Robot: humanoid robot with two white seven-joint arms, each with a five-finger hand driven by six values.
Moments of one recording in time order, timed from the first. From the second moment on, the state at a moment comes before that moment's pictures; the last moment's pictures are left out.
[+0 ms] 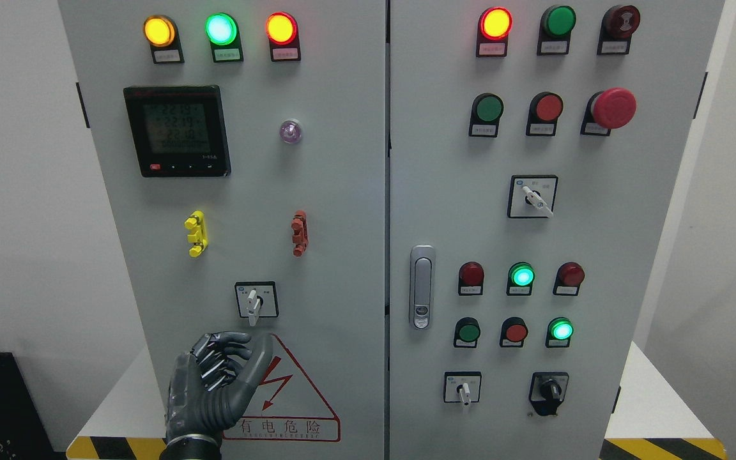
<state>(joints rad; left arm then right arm) -0.27 -0.12 -0.05 -2.01 -0.09 0.51 0.26 0.05 0.13 -0.23 -0.12 0.16 0.07 -0.13</state>
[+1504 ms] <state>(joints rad) -0.34 -0.14 -0.01 -1.99 -0.09 0.56 0.27 0.05 0.13 -0.23 -0.12 0.16 0.07 -0.13</state>
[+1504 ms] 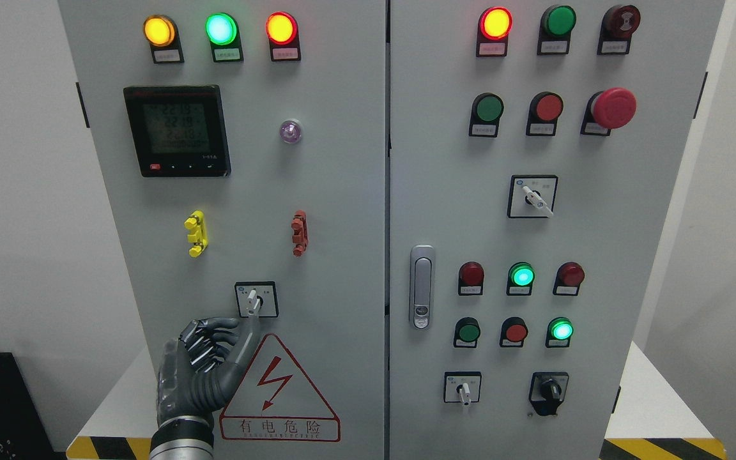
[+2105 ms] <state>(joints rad) -0.35 -0.14 -0.02 -1.98 -0.09 0.56 0.26 0.05 0.13 -0.23 -0.12 0.16 0.07 -0.13</state>
